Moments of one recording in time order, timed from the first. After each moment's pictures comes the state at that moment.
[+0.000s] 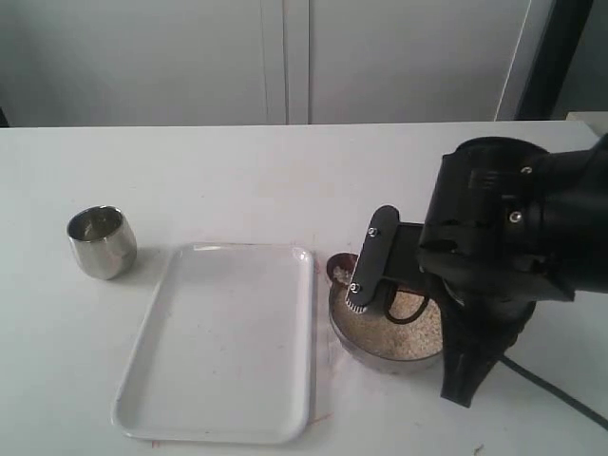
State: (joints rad) left arm -0.04 0.00 -0.02 -0.26 0.38 0.39; right arm 0.70 1.50 -0.91 -0.62 1.08 0.05
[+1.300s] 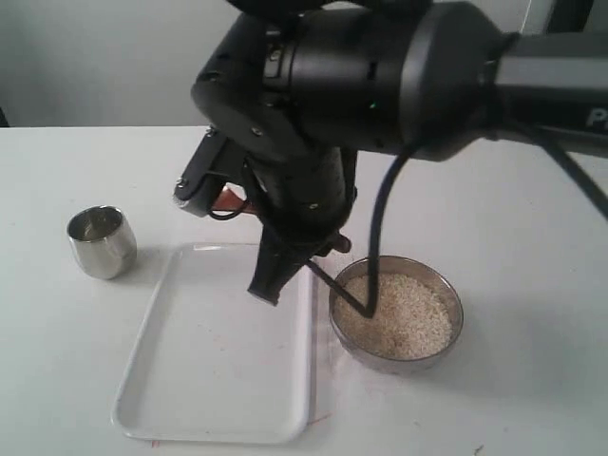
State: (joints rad) left arm -0.04 0.00 -0.02 -0.26 0.38 0.39; right arm 0.80 1.83 -1.55 -0.47 1.22 -0.03
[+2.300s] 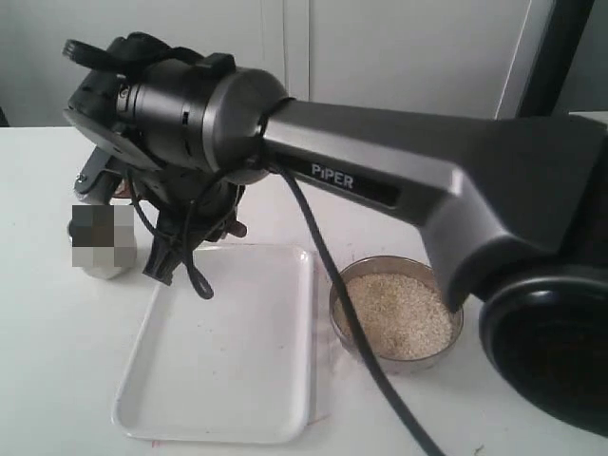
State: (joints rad) left arm -0.04 0.00 -0.02 -0.26 0.38 0.39; right arm 0.84 2.20 -2.01 -0.48 1.22 -0.04
